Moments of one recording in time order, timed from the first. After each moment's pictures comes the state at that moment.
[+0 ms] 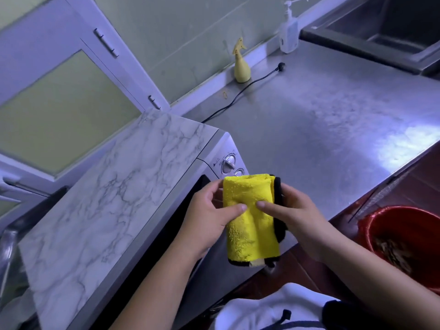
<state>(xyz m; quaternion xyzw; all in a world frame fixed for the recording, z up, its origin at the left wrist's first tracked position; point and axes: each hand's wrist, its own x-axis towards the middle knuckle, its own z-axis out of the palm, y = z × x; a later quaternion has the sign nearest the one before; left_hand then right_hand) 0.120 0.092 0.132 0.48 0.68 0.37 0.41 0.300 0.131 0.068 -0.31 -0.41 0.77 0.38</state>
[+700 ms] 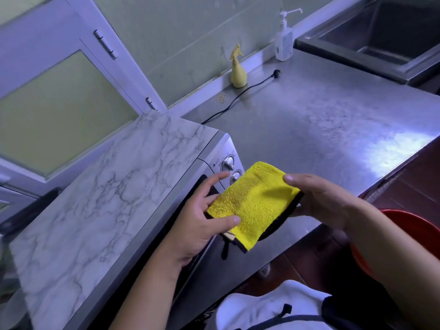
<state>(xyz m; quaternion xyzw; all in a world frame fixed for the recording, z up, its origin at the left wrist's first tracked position) 0.100 0.074 0.140 0.50 0.55 0.40 0.53 0.339 0.176 0.080 -0.31 -0.43 0.81 0.24</state>
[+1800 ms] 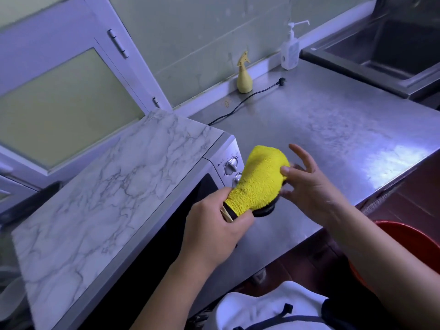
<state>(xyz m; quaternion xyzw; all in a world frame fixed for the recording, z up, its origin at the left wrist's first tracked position) 0.139 0.057 0.154 0.60 0.71 0.31 0.17 0.313 0.183 0.083 -0.32 -0.28 0.79 0.43</state>
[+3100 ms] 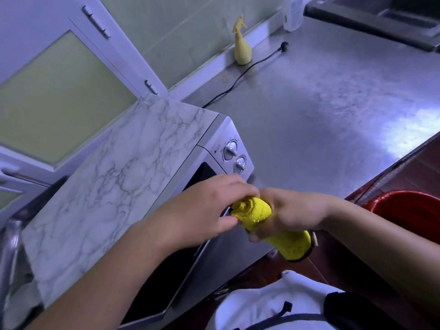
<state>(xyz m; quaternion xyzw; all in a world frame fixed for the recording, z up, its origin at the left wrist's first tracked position) 0.111 0.094 0.191 0.82 0.52 0.03 0.25 0.291 0.156 0.085 -0.14 -0.66 0.74 0.07</state>
